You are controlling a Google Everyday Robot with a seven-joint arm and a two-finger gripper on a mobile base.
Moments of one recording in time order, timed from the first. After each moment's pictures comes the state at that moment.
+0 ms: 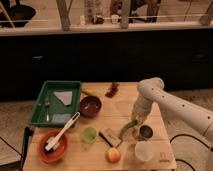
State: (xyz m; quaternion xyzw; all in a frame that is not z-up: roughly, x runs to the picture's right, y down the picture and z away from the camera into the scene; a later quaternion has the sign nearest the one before) arm 0.193 0.195 0.824 -0.38 -0.17 -0.22 0.88
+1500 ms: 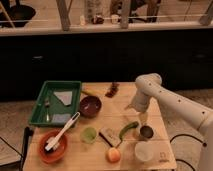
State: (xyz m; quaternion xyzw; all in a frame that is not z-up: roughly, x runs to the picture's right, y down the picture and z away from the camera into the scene) arm 0.185 0.173 0.832 -0.38 -0.19 -0.25 0.87
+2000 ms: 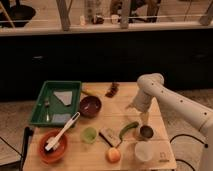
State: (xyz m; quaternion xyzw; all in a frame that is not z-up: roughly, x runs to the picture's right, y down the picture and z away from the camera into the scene) arm 0.191 0.170 0.832 -0.37 -0.20 -0.25 0.87
